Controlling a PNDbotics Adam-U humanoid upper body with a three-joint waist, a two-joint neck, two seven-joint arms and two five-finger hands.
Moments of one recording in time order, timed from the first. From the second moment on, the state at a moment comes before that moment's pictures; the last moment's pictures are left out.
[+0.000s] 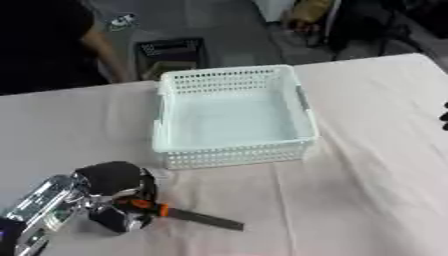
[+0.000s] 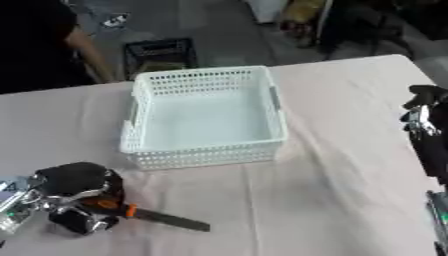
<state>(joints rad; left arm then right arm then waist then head) -0.29 0.68 -0.45 -1.53 -0.95 -0.37 -0.37 -0.13 -0.39 -0.12 -1.76 0.21 -0.17 -0.18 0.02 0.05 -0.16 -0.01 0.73</state>
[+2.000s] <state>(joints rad) -0.28 0.68 -0.42 -1.53 -0.71 -0.31 -0.33 -0.13 -0.39 -0.12 -1.76 0.21 -0.17 -0.18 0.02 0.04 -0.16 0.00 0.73</state>
